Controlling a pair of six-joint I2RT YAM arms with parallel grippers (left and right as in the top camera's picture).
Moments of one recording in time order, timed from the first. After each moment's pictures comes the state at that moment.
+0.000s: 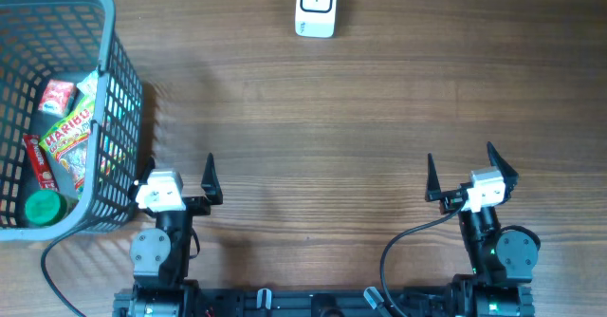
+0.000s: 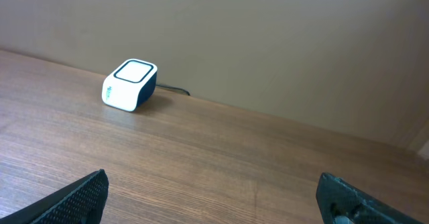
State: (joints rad) left arm -0.05 0.05 0.01 -0.07 -0.08 -0.09; right arm -0.06 0.01 0.01 0.01 -0.20 -0.20
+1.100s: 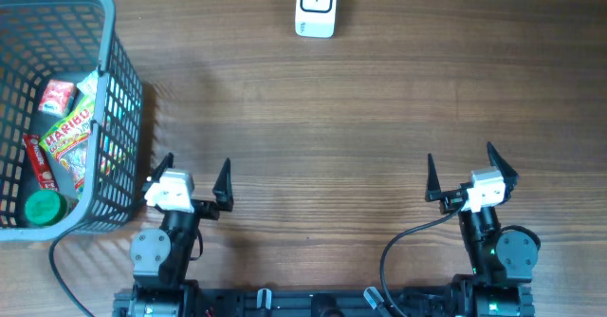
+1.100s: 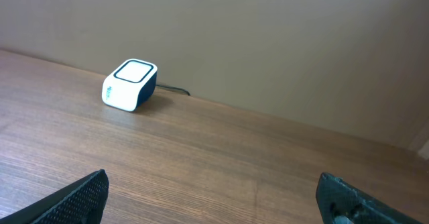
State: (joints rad) left arm -0.05 0.05 0.02 -0.07 0.11 -0.10; right arm -0.06 0.01 0.01 0.01 -0.20 -0.20
